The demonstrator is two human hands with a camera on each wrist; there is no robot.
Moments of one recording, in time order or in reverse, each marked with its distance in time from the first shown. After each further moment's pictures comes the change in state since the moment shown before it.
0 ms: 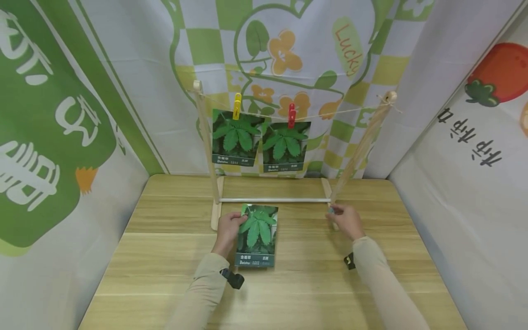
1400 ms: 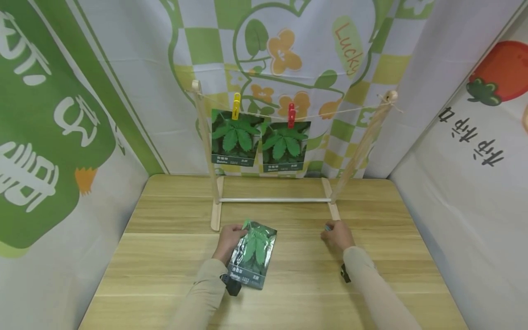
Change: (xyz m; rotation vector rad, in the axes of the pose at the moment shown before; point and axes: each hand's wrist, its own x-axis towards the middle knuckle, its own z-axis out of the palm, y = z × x) left_hand 0.000 -0.036 0.001 0.148 -0.105 -0.054; right_hand -0.003 0.043 0.046 -0.092 -0.076 0.125
